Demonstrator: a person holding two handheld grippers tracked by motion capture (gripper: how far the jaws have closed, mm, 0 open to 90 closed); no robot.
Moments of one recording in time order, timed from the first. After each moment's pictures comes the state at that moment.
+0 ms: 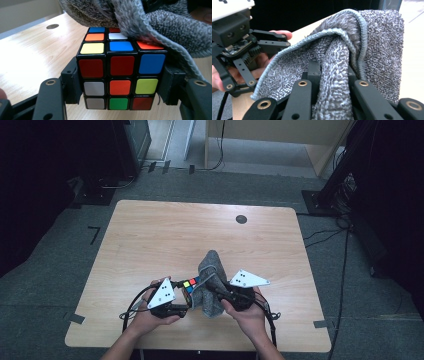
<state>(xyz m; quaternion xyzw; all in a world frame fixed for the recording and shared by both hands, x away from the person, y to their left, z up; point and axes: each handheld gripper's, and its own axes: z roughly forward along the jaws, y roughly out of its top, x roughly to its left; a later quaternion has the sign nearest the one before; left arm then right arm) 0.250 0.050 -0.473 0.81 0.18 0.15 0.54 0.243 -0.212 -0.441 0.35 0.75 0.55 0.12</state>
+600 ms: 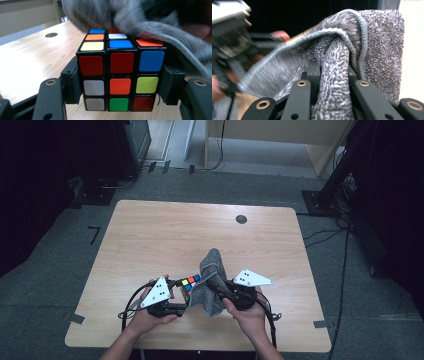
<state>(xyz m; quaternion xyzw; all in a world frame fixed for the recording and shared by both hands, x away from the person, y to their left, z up) 0.250 0.058 -0.464 0.78 0.17 0.13 0.58 0.243 -0.214 -0.442 0.37 0.73 0.57 0.11</state>
